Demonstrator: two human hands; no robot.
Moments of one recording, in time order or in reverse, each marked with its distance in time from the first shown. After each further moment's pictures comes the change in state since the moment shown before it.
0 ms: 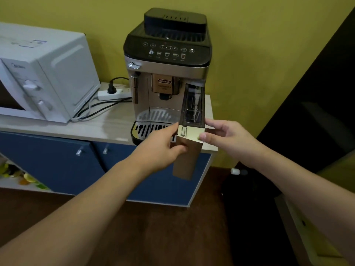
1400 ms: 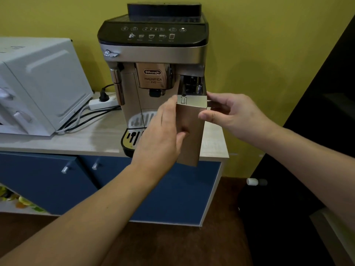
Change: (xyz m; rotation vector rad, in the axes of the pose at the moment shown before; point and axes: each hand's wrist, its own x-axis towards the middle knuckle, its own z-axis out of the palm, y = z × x) left_hand 0.058 -0.035 0.047 0.385 0.494 0.282; right_hand 0.078 0.045 -0.023 -0.274 0.205 -0.292
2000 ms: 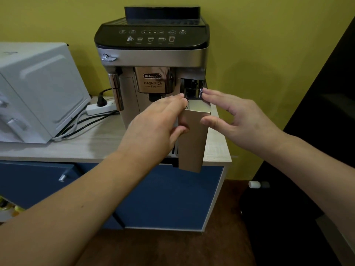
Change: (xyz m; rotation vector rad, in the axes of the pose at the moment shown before) left_hand 0.028 -0.008 -0.030 0.137 -0.059 0.212; right_hand -0.006 -0.006 0.002 -0.286 0.083 -0.208
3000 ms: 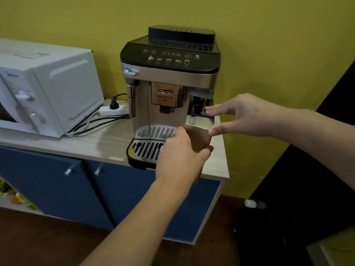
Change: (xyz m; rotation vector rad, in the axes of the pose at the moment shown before) left_hand 0.003 0.054 0.028 -0.221 -0.024 -0.704; right_hand 0.053 -0.025 -0.057 -0.262 -0.459 0.079
